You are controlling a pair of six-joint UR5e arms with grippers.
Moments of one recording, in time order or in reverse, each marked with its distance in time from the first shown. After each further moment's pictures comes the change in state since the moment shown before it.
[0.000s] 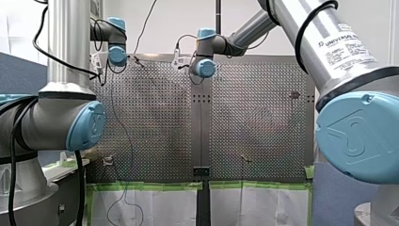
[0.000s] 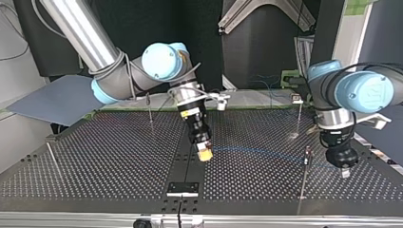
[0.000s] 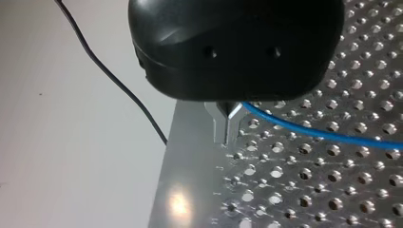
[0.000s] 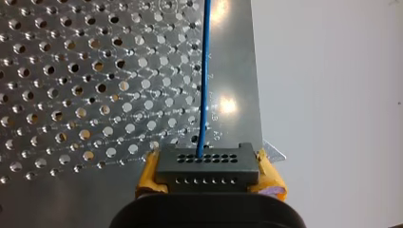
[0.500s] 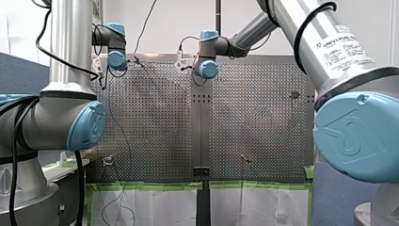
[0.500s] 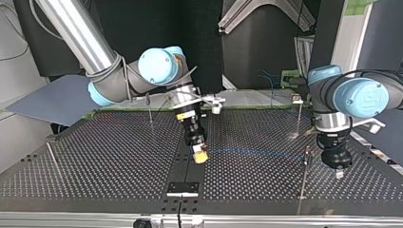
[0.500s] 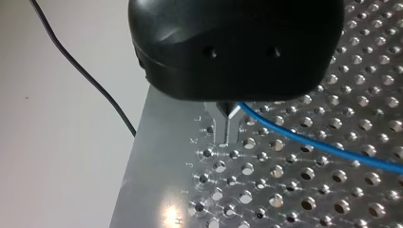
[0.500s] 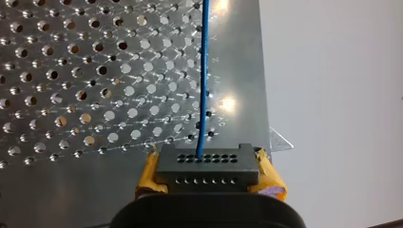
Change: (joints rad) left arm 0.013 -0.037 0.007 0.017 0.055 -0.007; right arm -0.022 0.008 -0.002 0.000 -0.015 0.001
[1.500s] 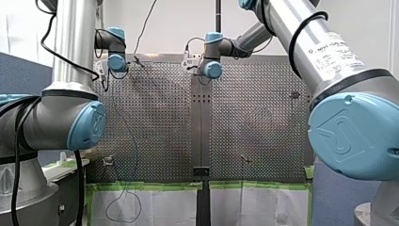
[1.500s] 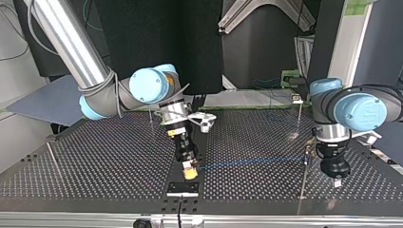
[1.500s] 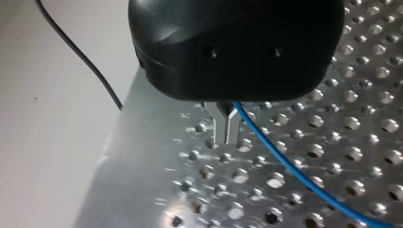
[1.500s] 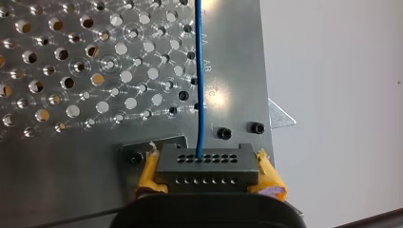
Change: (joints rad) left arm 0.018 -0.078 0.070 0.020 0.051 -0.042; right arm -0.057 0.061 -0.118 0.023 -0.035 0.027
